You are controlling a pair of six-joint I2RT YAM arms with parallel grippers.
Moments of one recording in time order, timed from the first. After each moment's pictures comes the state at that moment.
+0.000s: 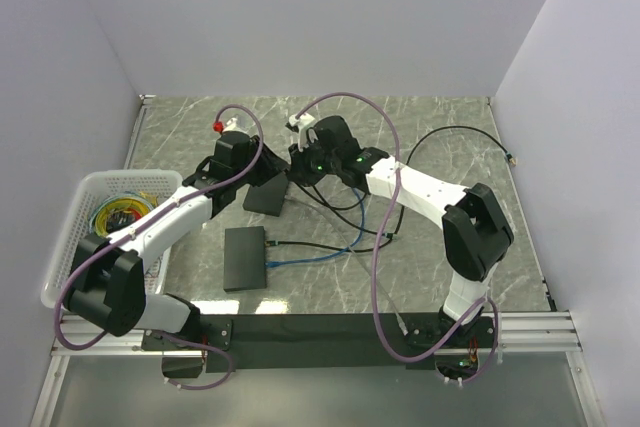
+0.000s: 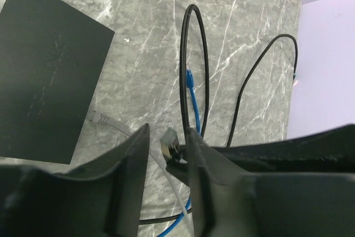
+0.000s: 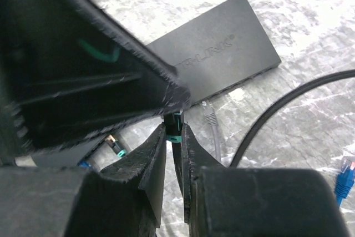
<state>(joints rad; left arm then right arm) -0.44 1.37 0.93 -0.07 0.02 -0.92 0.72 1.78 1.37 -0.17 -0.29 0.09</state>
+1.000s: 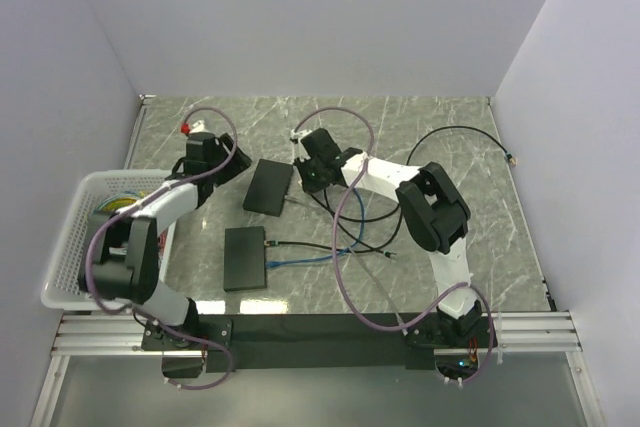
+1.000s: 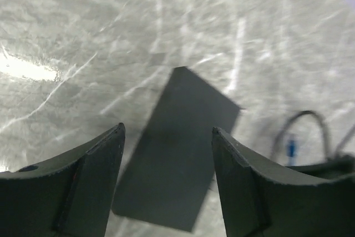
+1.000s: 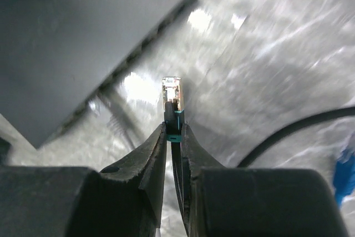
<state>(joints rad) -0.15 1.49 0.84 0.08 0.03 -0.69 0.69 2.09 1.50 -0.31 -0.06 0.16</state>
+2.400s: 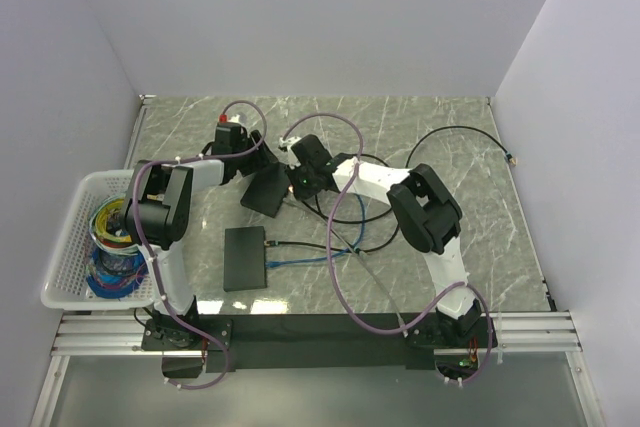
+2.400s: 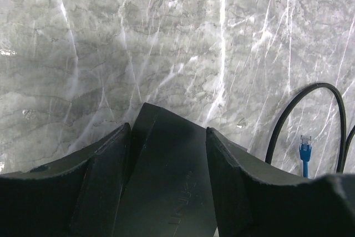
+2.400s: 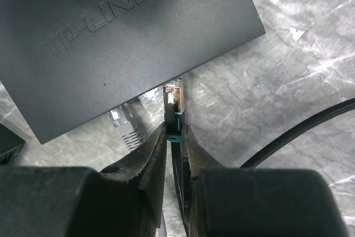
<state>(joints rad) -0.21 1.95 1.11 0.17 0.22 -0.61 0.74 2.14 1.53 -0.29 -0.09 0.13</state>
